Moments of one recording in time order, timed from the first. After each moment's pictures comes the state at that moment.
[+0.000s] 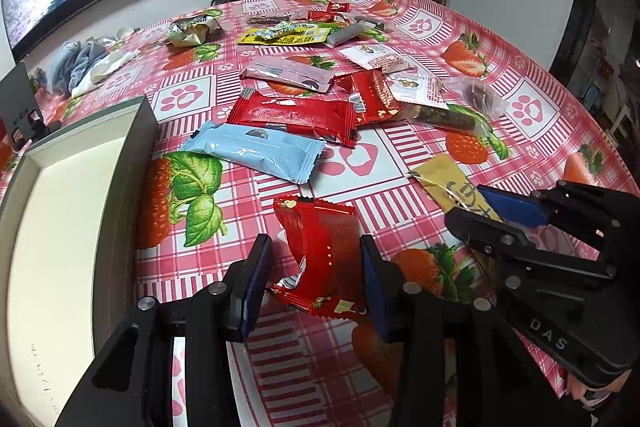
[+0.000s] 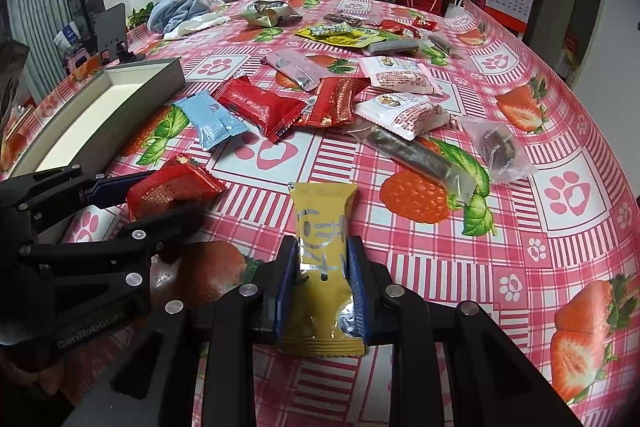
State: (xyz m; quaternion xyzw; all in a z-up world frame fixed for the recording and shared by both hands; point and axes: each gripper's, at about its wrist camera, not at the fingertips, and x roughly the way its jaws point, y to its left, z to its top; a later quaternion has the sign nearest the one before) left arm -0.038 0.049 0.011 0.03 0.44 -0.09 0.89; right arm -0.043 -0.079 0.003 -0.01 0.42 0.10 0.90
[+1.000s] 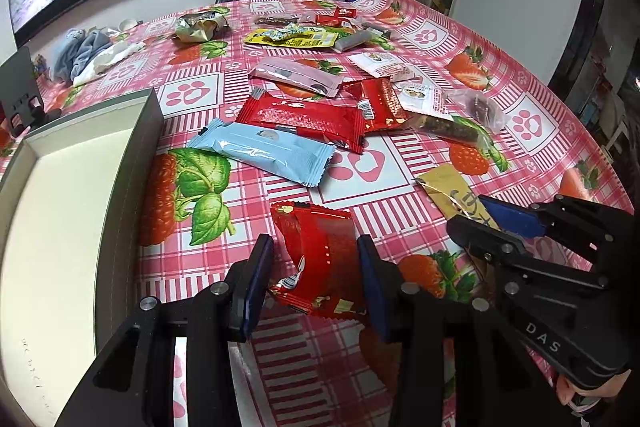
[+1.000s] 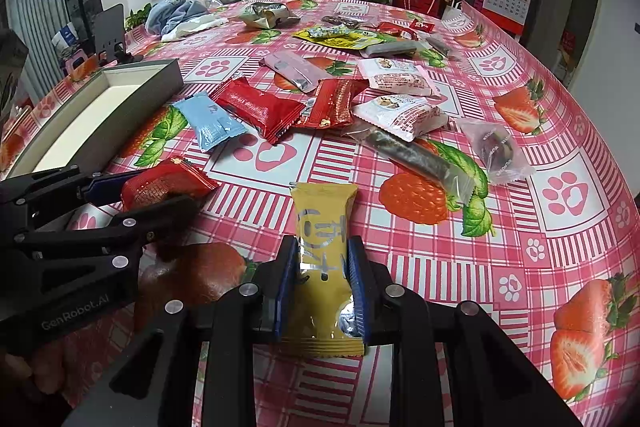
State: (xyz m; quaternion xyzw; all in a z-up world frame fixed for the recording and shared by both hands) left arm -0.038 0.059 0.012 0.00 0.44 -0.09 0.89; right arm -0.043 -0.081 0.003 -0.02 0.41 0.09 0.91
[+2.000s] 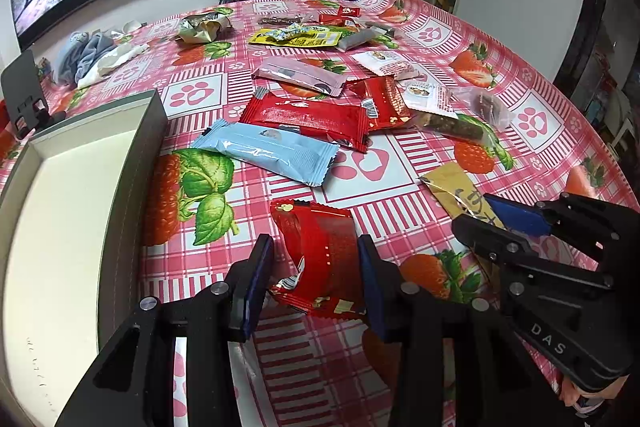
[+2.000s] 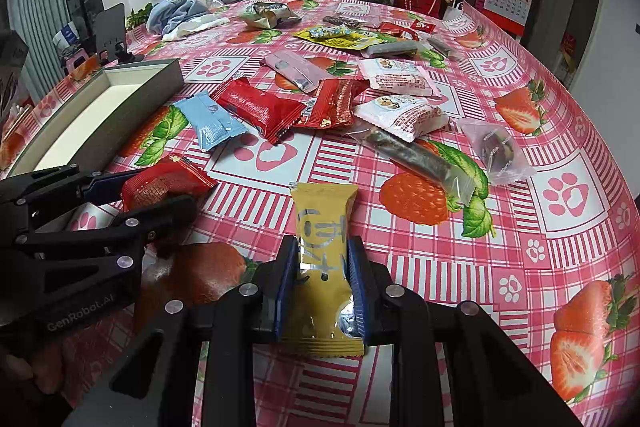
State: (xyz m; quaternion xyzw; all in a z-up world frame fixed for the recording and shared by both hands) left arm -0.038 0.061 0.012 0.01 0.44 -0.08 0.89; right arm -0.043 -0.082 0.003 -0.02 0.41 0.09 0.91
